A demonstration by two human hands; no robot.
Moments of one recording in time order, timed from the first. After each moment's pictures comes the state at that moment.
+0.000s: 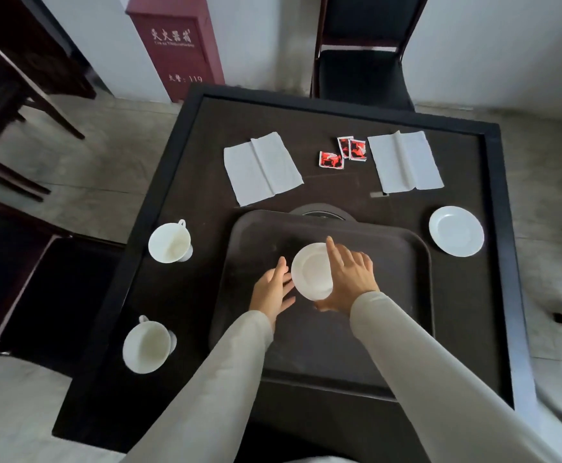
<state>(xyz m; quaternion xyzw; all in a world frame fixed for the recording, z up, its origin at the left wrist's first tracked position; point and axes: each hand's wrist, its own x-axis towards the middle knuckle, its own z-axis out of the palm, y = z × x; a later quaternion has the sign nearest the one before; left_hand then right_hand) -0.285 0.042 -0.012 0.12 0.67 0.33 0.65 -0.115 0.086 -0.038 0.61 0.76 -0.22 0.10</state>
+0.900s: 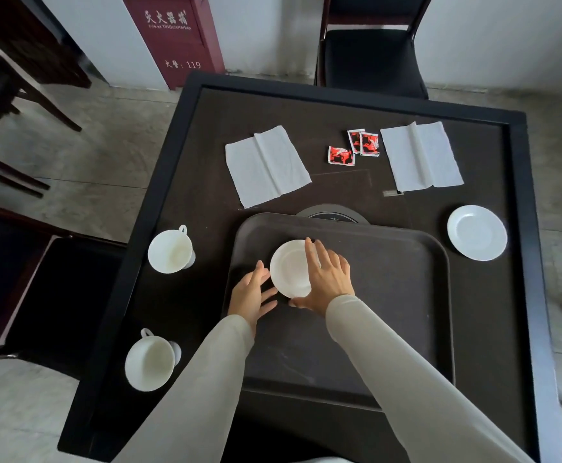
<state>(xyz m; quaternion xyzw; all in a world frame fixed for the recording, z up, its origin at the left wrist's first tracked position) -0.336 0.059 -0.034 0.09 0.71 0.32 0.62 -0.179 0.102 -0.071 0.61 0.75 -0.26 0.09</state>
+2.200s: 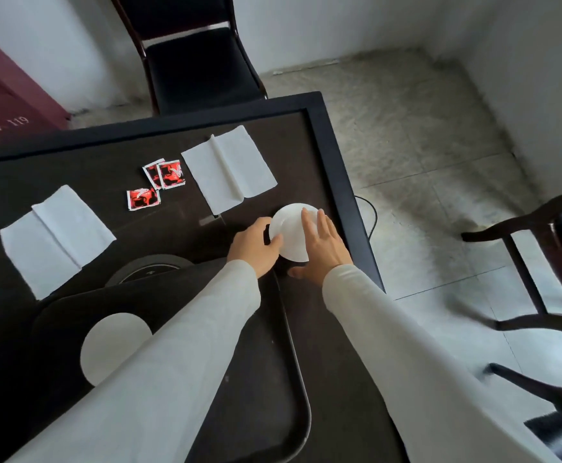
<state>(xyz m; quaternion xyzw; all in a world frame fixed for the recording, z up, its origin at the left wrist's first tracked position) 0.002 0.226 -0.047 0.64 0.63 0.02 0.44 0.157 0.175 -0.072 0.74 0.62 -0.26 0.02</state>
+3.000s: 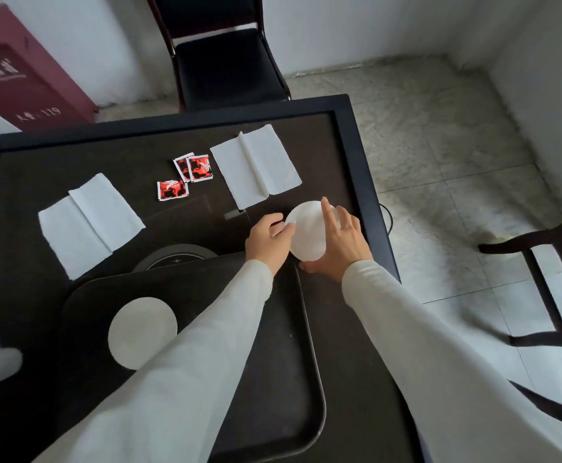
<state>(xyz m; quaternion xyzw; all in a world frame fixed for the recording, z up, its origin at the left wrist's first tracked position) -0.003 0.216 -0.034 0.43 0.69 0.21 0.55 0.148 0.182 -0.052 0.75 0.60 -0.26 -0.04</state>
